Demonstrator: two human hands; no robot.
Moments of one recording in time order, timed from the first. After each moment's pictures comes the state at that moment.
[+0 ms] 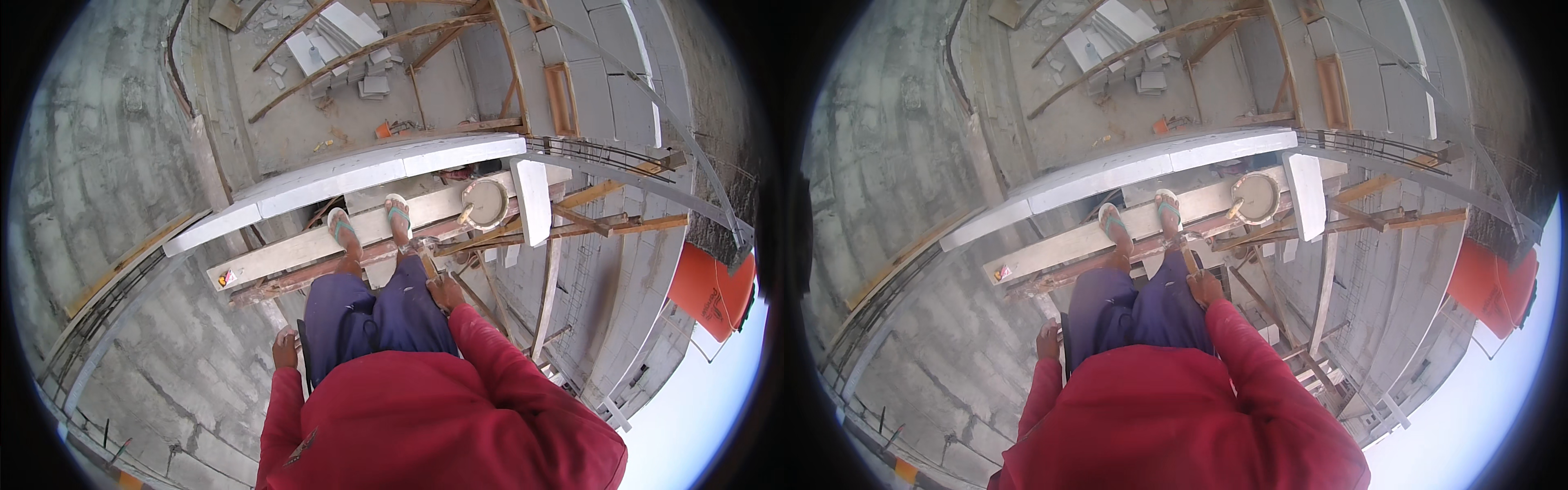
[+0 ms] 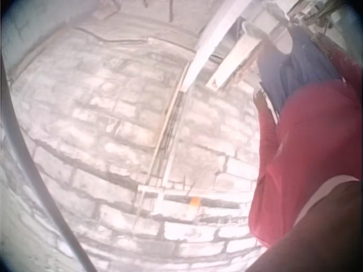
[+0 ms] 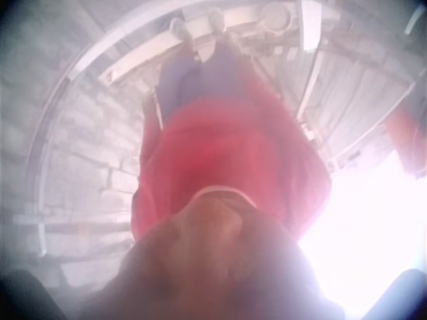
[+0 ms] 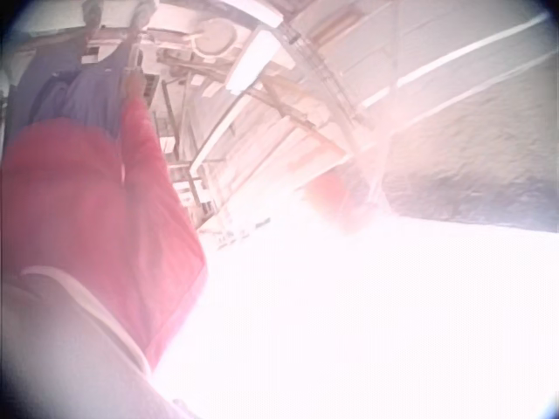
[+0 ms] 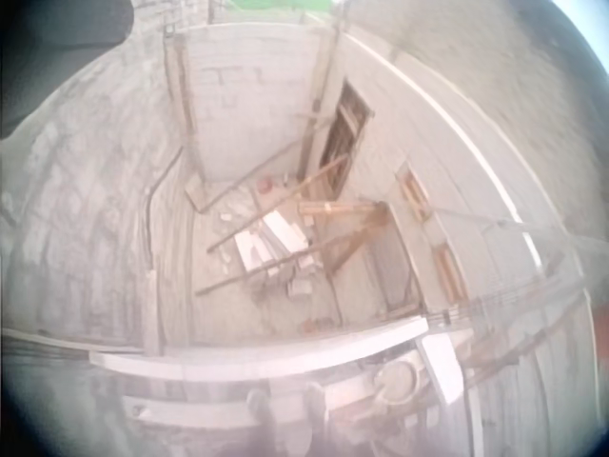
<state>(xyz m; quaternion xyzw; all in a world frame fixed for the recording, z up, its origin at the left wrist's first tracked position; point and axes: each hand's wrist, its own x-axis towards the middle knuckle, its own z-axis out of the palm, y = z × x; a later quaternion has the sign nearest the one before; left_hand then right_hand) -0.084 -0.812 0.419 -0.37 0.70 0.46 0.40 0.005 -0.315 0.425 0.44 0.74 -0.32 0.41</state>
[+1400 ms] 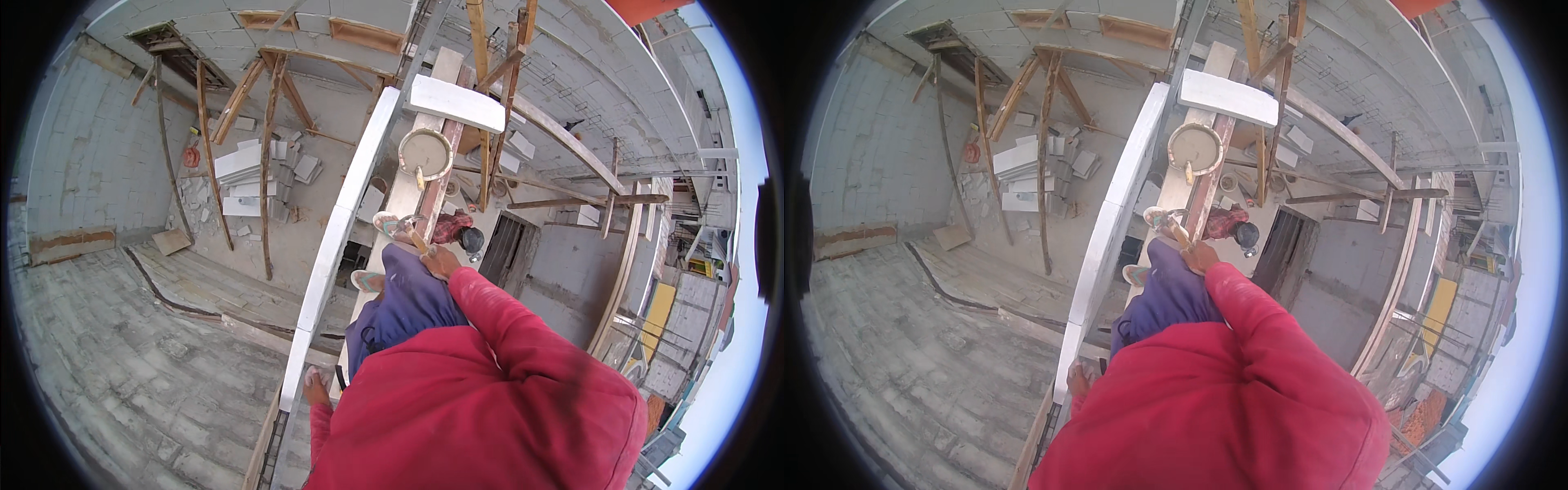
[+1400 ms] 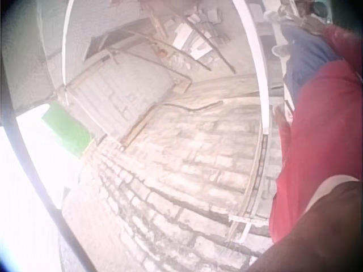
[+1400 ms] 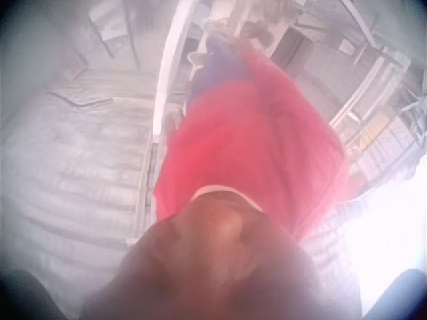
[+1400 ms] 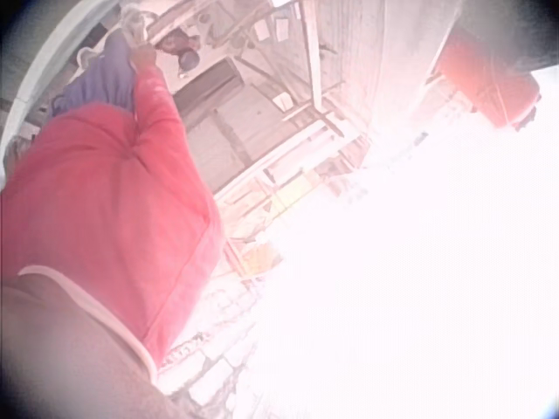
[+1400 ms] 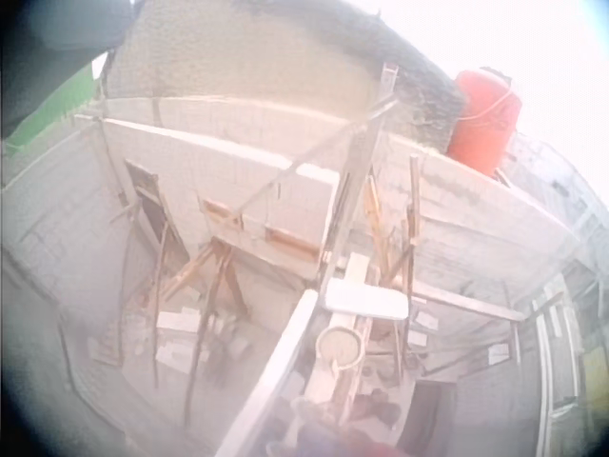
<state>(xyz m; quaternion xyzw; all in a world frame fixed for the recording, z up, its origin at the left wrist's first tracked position) -0.302 -0.771 0.425 -0.12 0.80 0.37 0.46 0.066 -0.358 0.388 0.66 0.59 -0.45 0.12</state>
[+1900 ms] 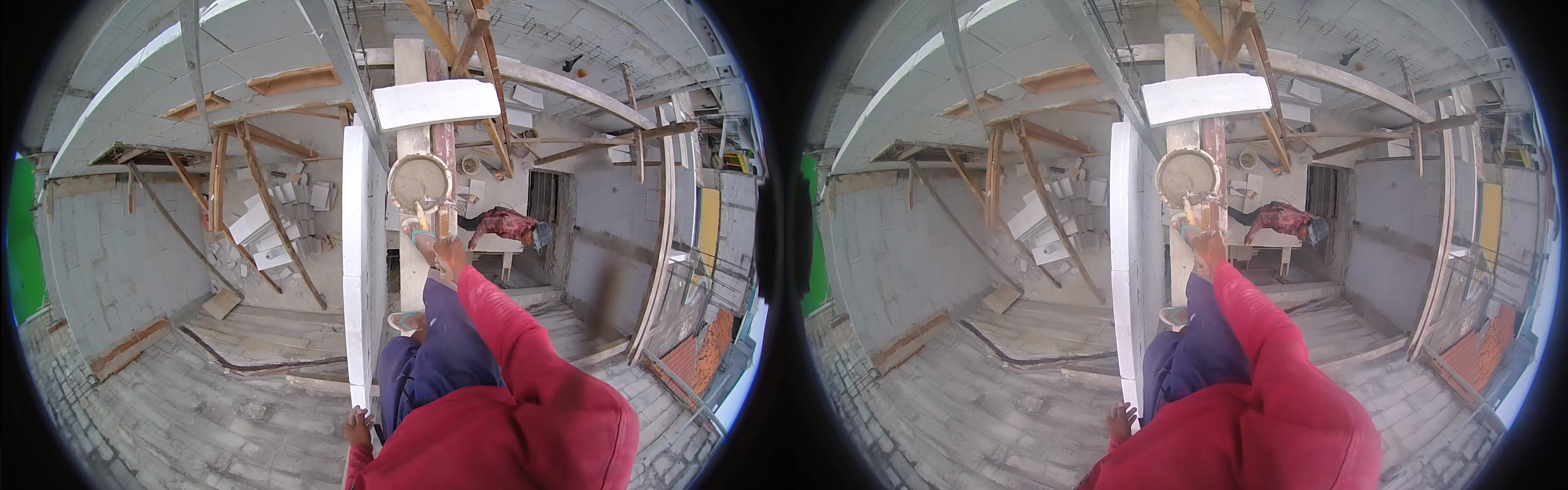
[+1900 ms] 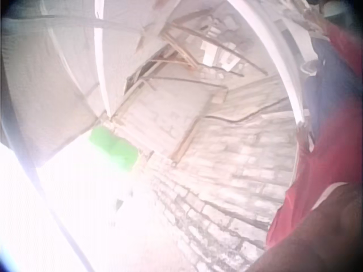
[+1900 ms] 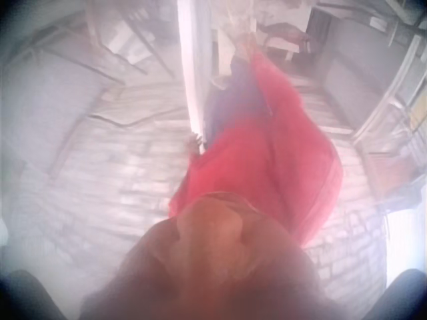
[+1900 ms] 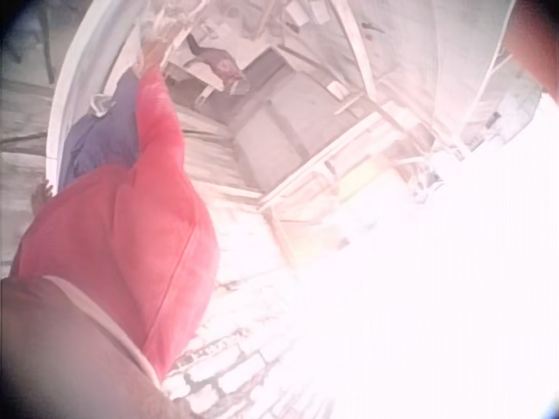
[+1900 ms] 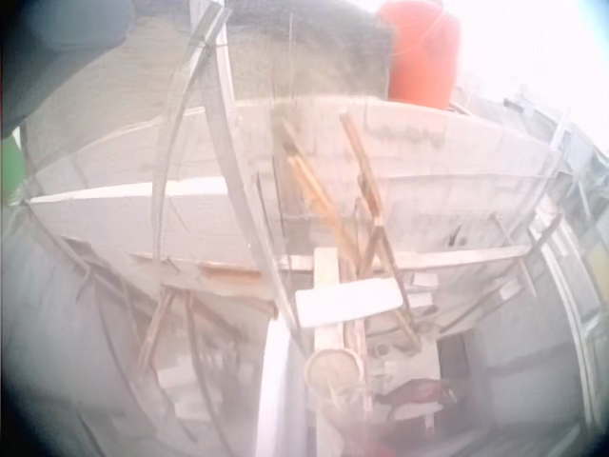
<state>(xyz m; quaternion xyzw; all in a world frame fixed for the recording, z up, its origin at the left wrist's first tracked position) -0.290 -0.568 0.462 0.00 0.82 0.18 0.55 0.099 -0.176 0.240 0.77 0.12 -0.55 -0.31</state>
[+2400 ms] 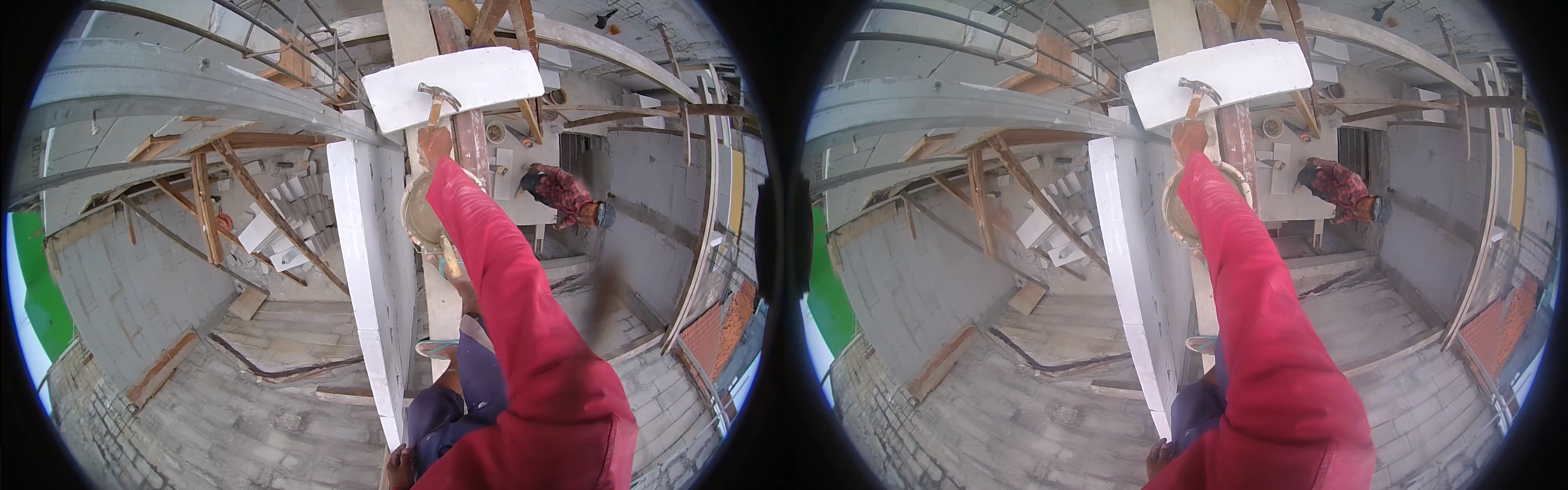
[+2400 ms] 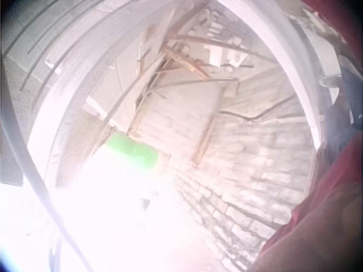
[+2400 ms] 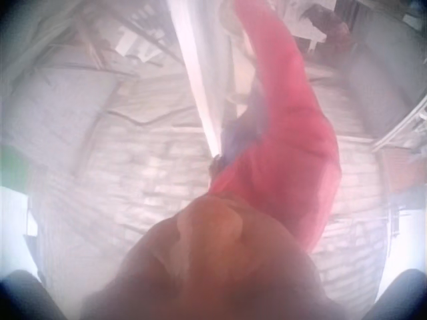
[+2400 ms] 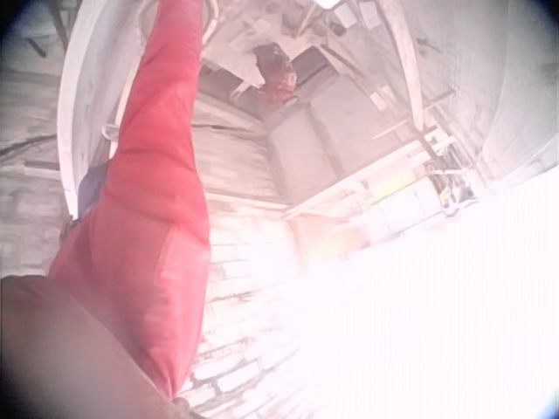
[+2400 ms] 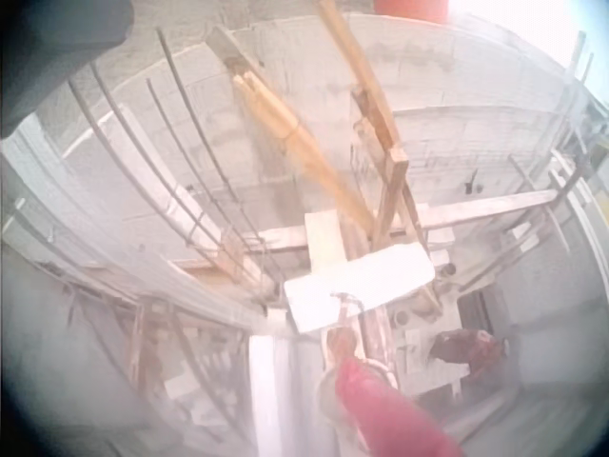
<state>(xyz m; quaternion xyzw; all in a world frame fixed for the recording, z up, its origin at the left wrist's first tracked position) -0.200 -0.416 0.411 0.01 0.83 0.02 0.55 0.128 0.230 -0.042 0.84 0.22 -0.38 -0.34</state>
